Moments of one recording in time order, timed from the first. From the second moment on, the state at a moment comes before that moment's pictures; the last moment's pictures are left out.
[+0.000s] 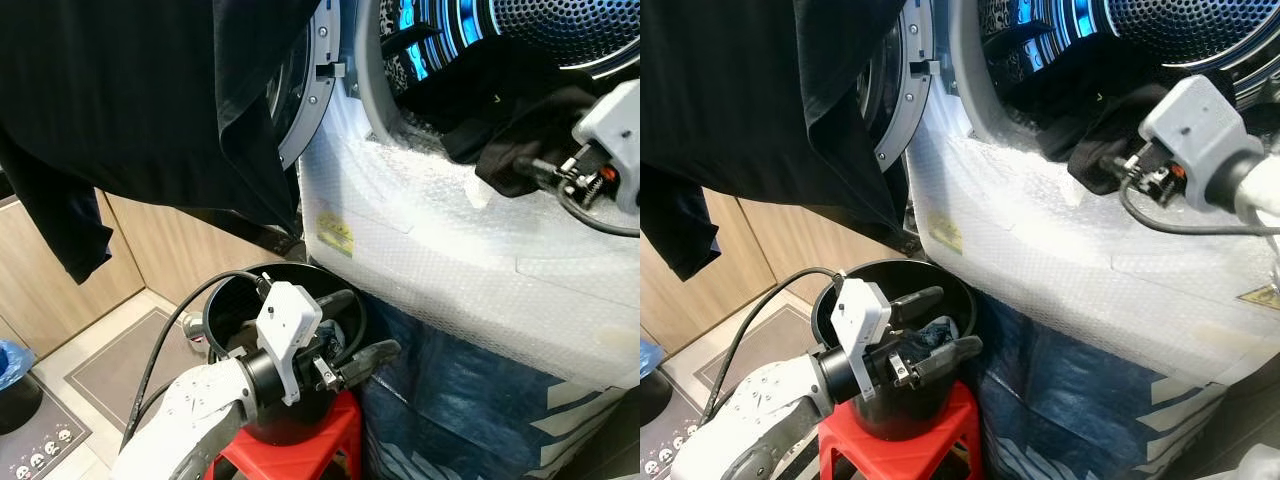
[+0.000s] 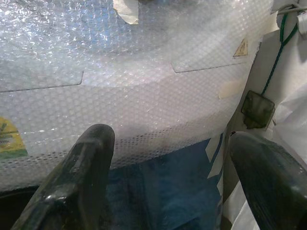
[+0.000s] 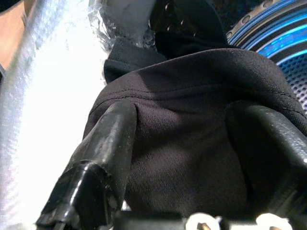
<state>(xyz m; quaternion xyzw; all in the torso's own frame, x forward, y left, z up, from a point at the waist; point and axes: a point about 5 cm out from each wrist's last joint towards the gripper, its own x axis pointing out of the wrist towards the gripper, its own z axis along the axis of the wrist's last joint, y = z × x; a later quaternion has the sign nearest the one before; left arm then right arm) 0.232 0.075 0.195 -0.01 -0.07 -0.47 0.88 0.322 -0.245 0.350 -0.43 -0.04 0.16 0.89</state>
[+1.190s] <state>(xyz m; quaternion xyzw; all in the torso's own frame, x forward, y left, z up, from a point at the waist) 0.233 0.075 0.195 -0.01 -0.07 -0.47 0.88 0.391 -0.212 0.359 -0.63 0.01 -0.04 0.78</state>
